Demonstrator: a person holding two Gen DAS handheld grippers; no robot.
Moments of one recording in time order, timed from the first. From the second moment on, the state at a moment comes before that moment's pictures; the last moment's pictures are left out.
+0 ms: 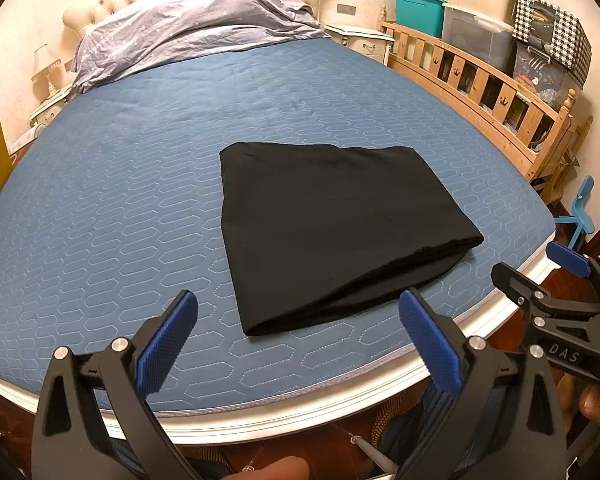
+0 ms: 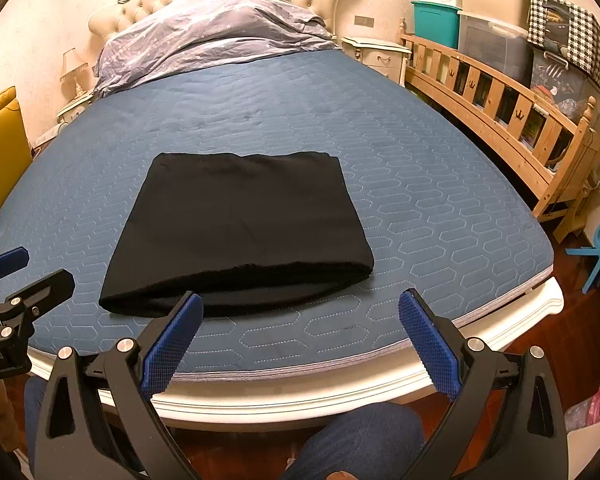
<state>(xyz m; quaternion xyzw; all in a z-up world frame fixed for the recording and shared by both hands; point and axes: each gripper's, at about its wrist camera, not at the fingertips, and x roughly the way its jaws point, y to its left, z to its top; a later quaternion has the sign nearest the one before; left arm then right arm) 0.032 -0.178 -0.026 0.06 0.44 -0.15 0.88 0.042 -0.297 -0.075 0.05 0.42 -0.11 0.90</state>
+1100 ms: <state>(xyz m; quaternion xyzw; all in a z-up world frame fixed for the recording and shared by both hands) 0.077 -0.147 -0.038 0.01 0.44 -0.19 0.88 0.051 -0.330 -0.074 0.07 0.41 -0.11 0.90</state>
